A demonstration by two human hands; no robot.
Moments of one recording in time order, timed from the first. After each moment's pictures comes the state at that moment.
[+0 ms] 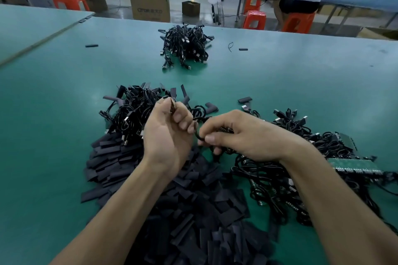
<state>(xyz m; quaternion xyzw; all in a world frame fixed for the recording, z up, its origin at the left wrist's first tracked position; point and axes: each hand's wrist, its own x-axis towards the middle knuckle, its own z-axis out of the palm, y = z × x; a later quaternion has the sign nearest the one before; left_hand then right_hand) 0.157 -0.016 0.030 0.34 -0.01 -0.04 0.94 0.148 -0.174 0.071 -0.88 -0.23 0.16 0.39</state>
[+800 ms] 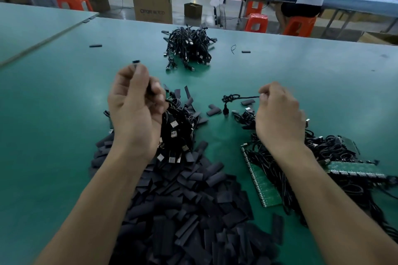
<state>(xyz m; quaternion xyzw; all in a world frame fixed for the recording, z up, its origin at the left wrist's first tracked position) 0.166 0.027 0.060 0.43 -0.08 0.15 0.89 0.167 -0.191 0.051 -0.94 0.13 -0.25 0.20</state>
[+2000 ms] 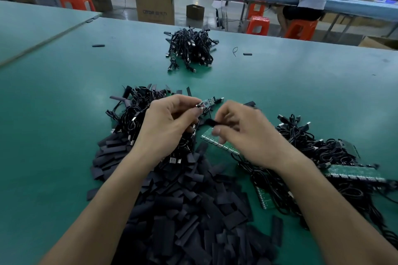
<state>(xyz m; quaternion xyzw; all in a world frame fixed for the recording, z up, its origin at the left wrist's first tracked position) 0.173 0.020 0.032 0.74 -0.12 0.06 0.66 0.145 -0.168 0.062 -0.91 -0.16 -0.01 0.39</state>
